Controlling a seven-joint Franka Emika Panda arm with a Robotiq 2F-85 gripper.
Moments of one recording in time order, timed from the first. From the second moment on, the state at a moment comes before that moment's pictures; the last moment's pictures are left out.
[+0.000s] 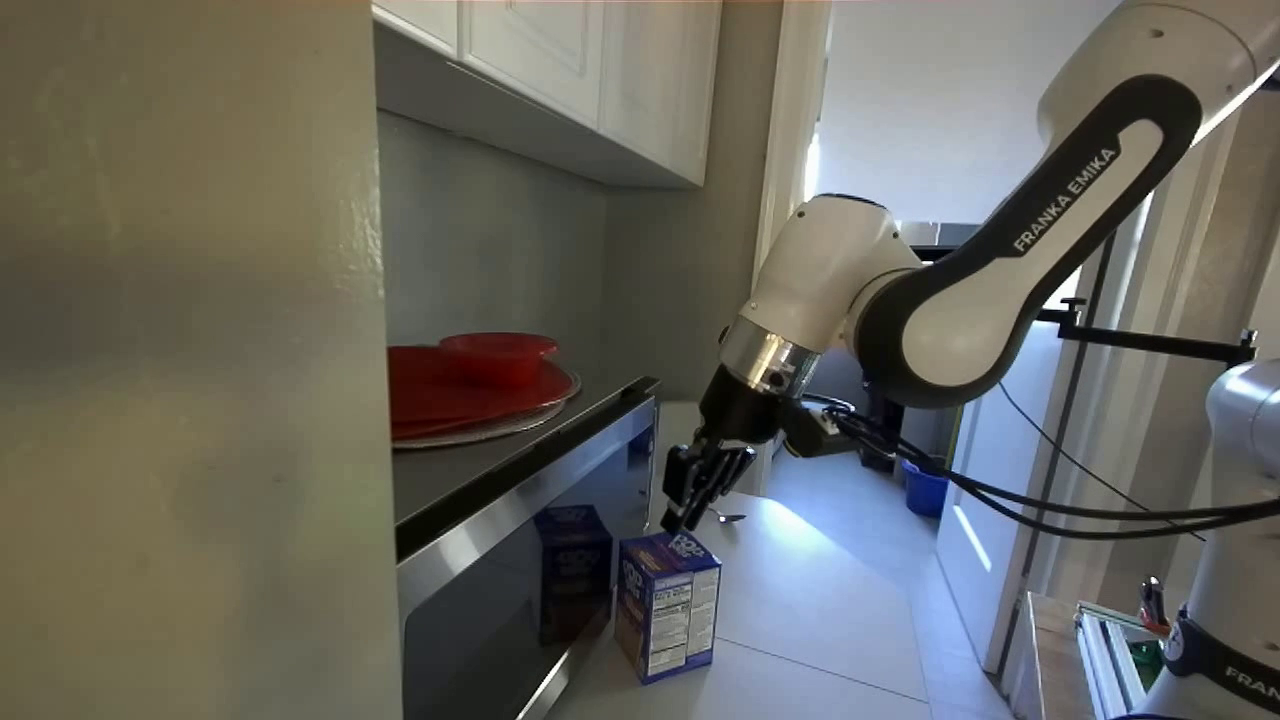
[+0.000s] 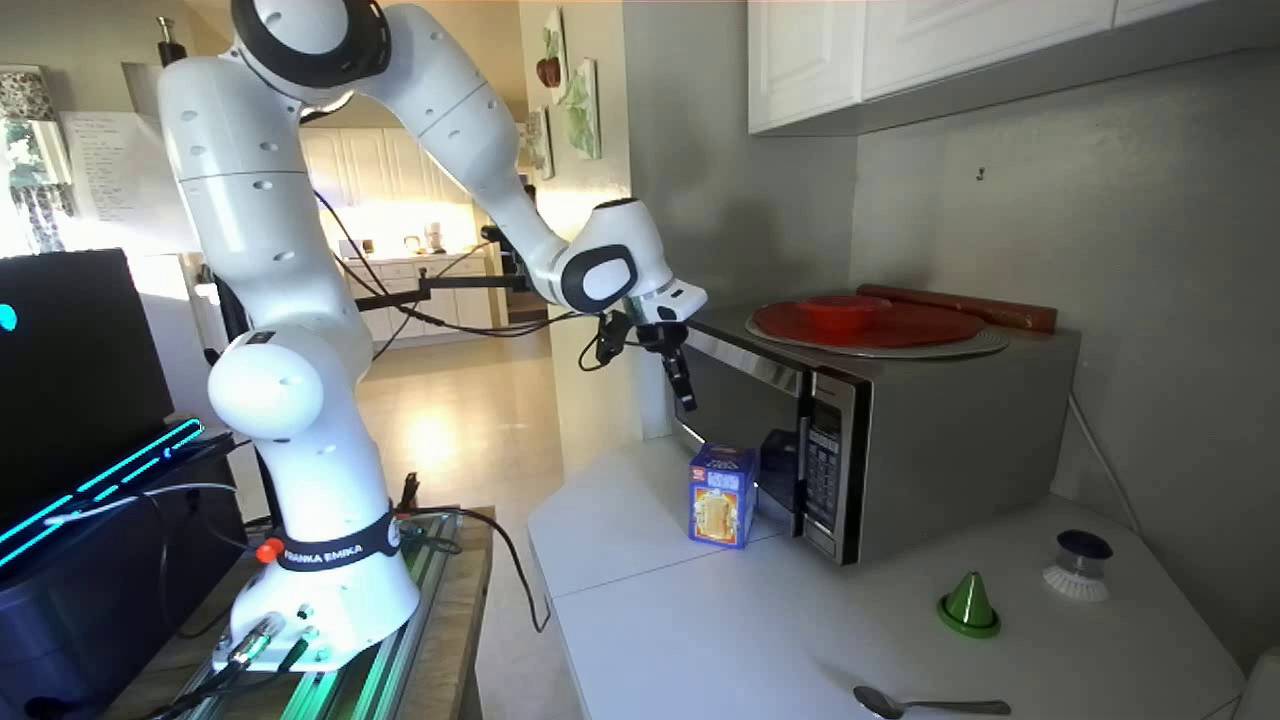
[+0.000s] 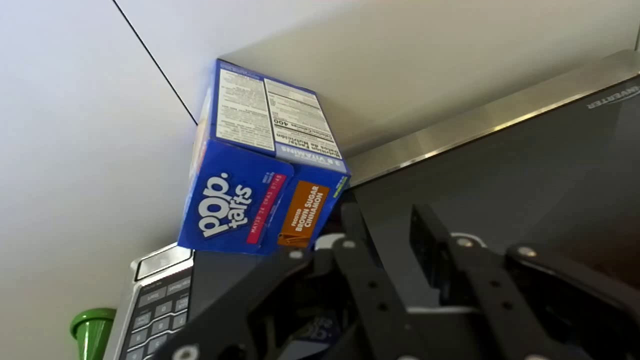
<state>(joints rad) 0.10 -0.09 0.31 -2.59 0.03 2.89 0.53</state>
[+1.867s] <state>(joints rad) 0.06 0.14 0.31 -2.42 -0.72 2.90 1.08</state>
